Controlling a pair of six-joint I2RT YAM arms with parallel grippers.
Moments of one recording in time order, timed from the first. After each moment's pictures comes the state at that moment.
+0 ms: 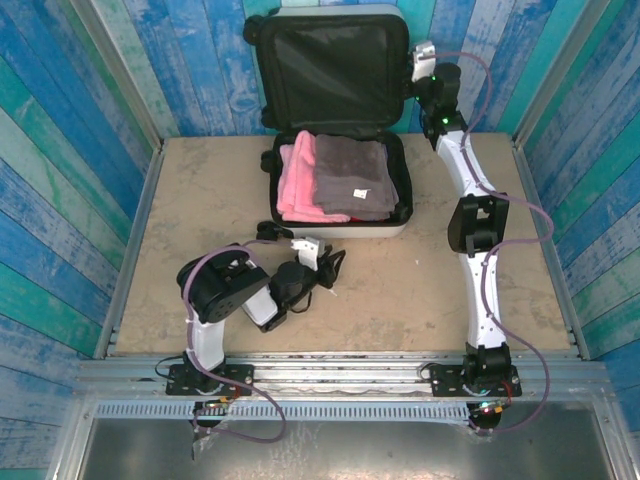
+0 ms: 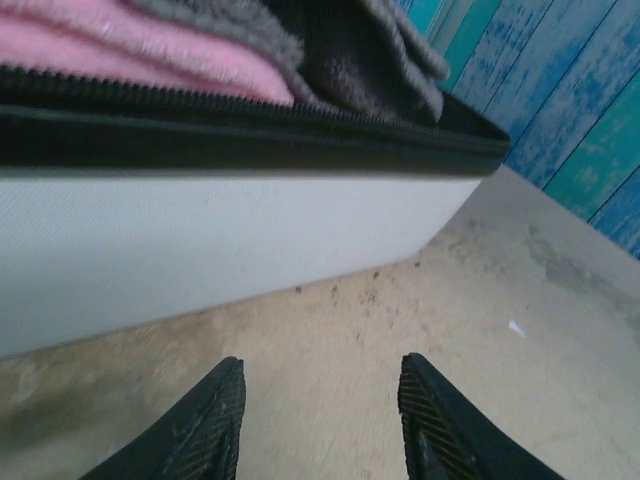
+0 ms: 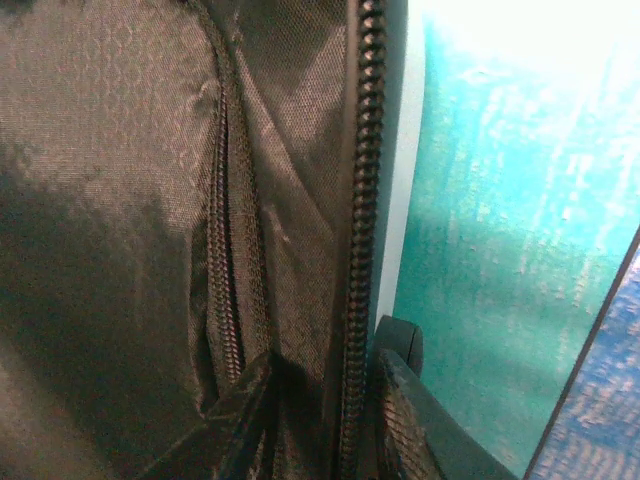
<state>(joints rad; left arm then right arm) -0.83 1.93 0.39 1.43 -0.13 -0.40 0.13 2.57 2.54 0.08 -0.25 -0.09</state>
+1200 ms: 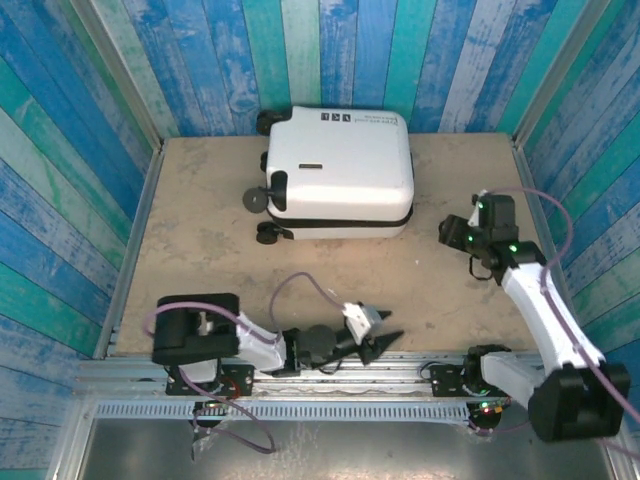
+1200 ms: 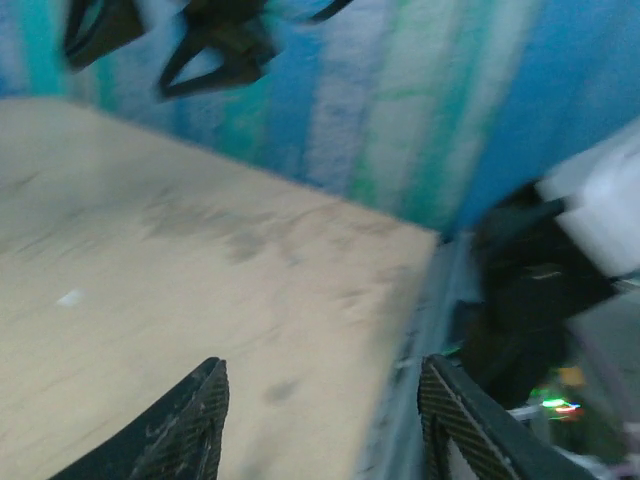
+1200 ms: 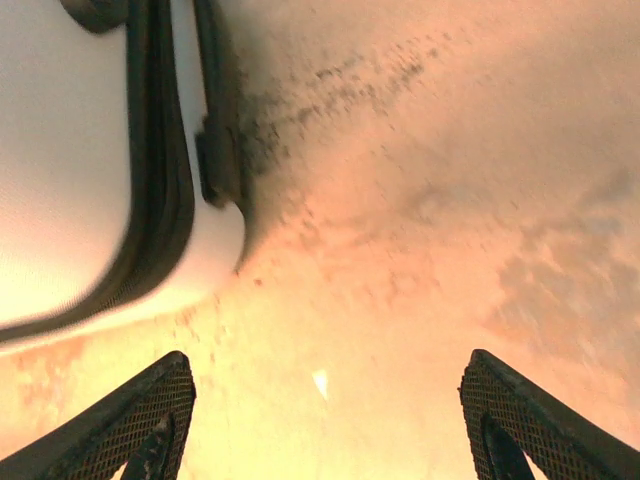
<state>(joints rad) -1.51 1.63 0.45 1.15 -0.30 -0.19 0.08 1.00 0.78 -0.58 -0.06 0.43</state>
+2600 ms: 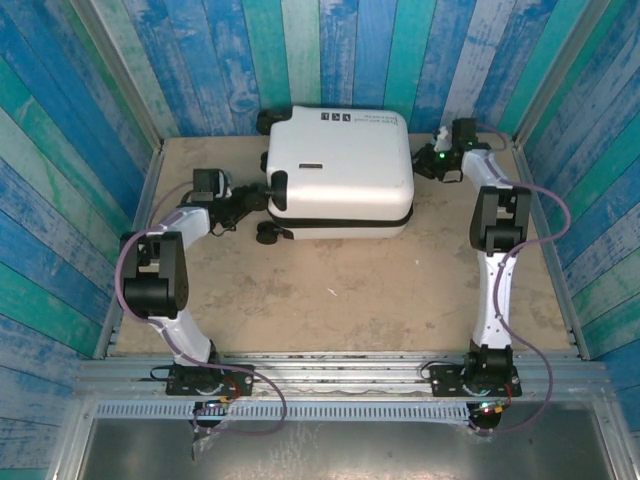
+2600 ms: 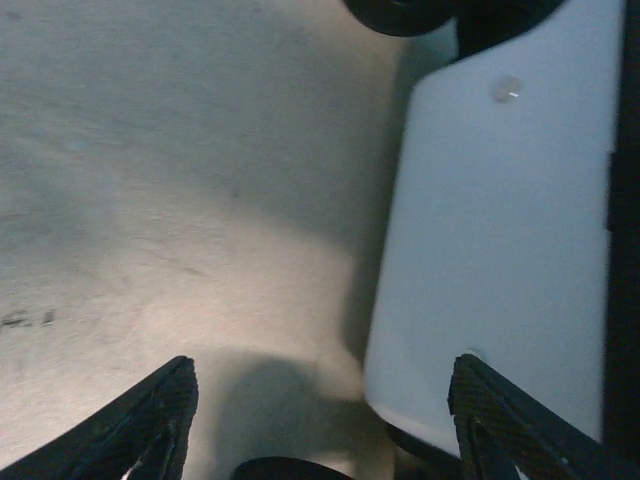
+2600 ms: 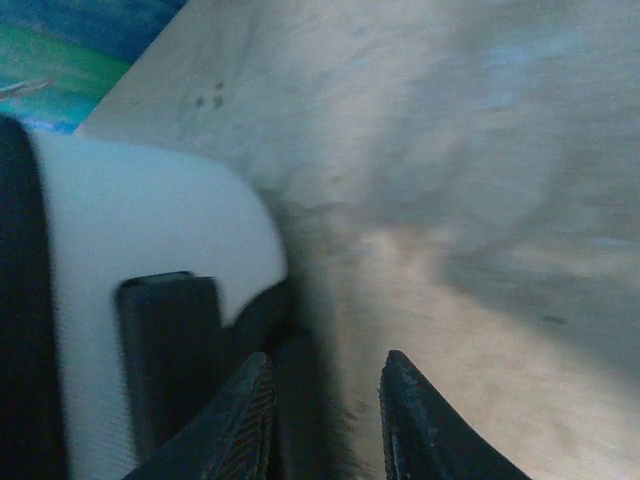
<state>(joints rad) -0.01 1.74 1.02 -0.08 0.41 -0.58 -0.01 2.51 2.13 -0.59 -0.67 0.44</state>
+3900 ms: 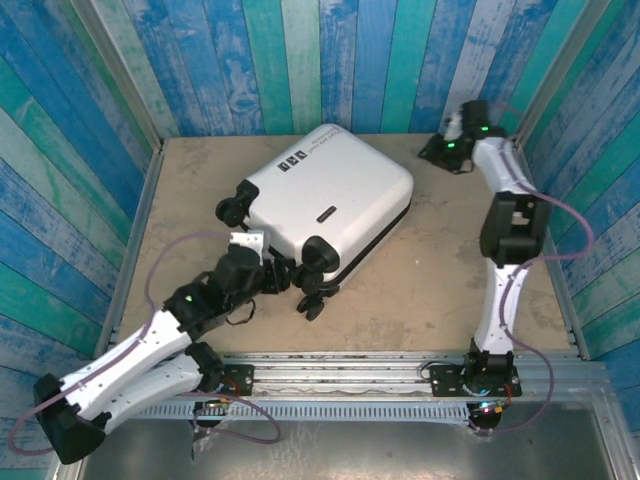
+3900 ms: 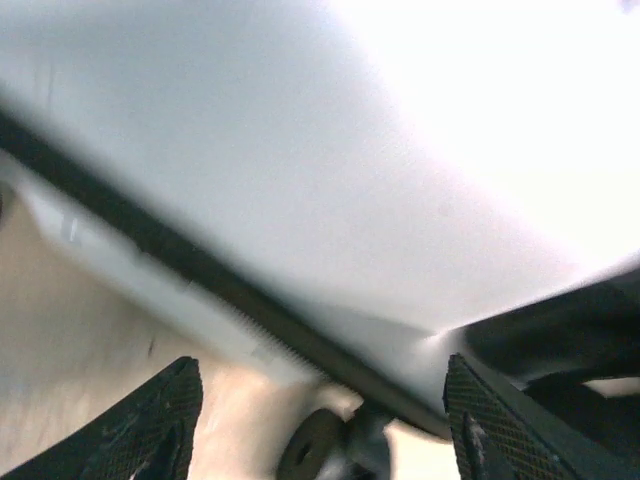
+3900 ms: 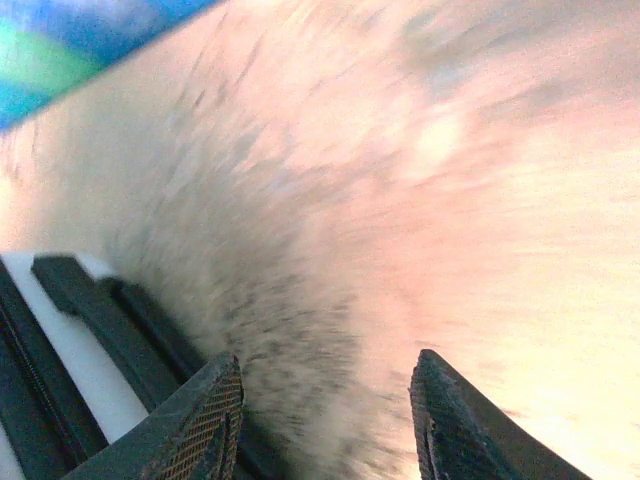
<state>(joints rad) -0.78 0.74 0.66 -0.47 -0.17 -0.60 -0.04 2.21 2.00 -0.76 -0.40 0.36</state>
